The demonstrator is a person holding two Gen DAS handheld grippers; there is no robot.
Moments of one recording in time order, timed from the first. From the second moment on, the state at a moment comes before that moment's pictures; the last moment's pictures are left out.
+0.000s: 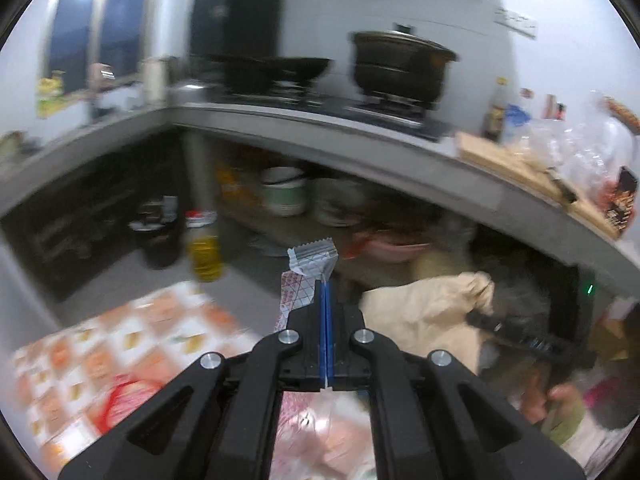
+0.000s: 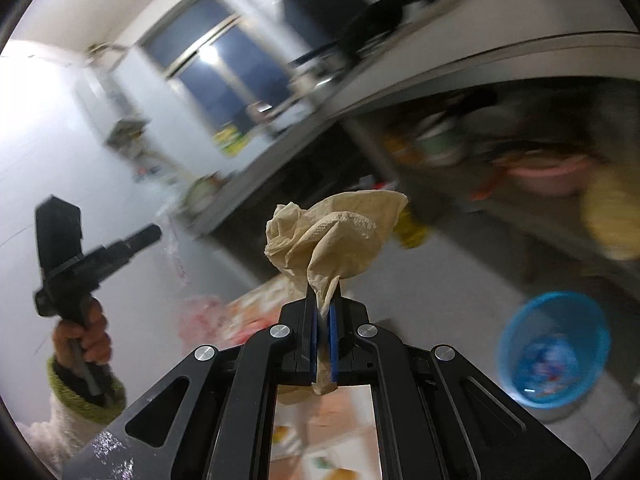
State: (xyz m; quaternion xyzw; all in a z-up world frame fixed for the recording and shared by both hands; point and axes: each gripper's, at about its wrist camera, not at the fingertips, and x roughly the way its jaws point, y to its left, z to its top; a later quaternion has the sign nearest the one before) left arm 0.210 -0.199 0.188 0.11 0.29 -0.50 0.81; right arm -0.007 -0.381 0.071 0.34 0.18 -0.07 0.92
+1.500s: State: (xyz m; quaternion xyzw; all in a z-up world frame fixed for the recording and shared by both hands) left arm 0.199 -0.562 -0.198 0.19 0.64 -0.45 0.59; right arm 0.009 -0.558 -0.249 0.41 0.41 -0.39 0.72
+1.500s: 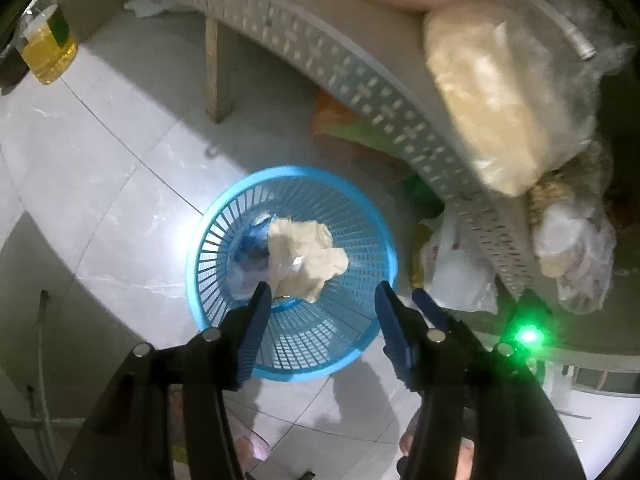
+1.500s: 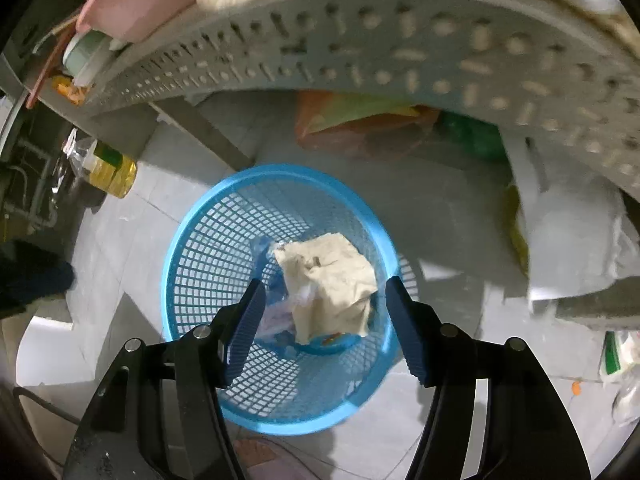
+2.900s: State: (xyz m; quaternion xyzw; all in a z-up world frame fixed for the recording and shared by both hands) left arm 0.127 0.037 0.072 -0.07 0.35 -0.32 0.88; right arm 0.092 -0.232 0.061 0.04 0.33 -0.04 0.94
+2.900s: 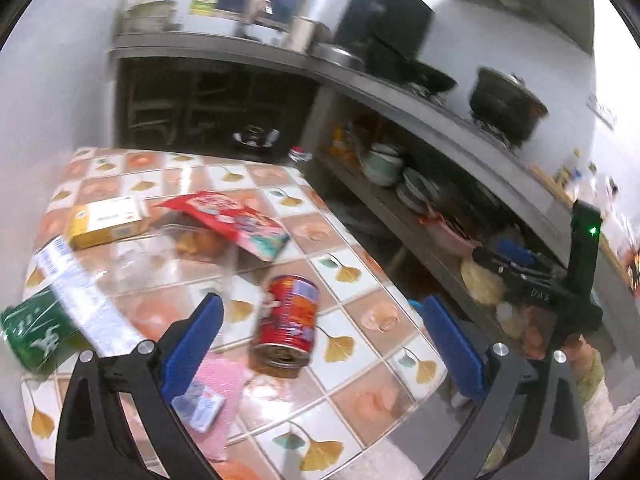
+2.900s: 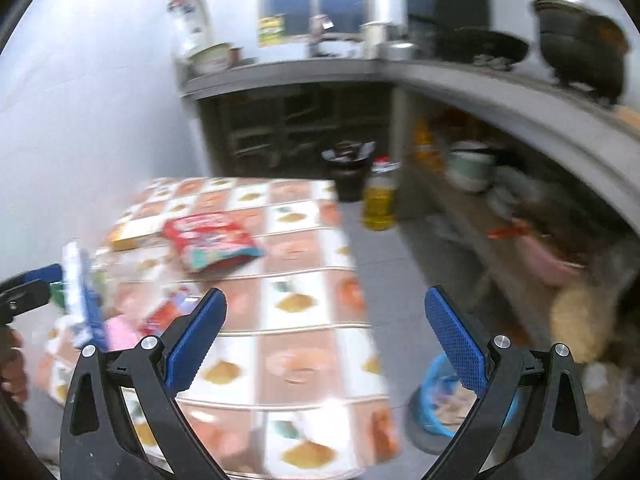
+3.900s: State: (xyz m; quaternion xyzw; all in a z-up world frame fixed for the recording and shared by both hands) left arm 0.189 0.112 -0.023 -0.13 0.45 -0.09 0.88; right arm 0.150 -0.155 0.017 0.18 0.41 0.09 0.89
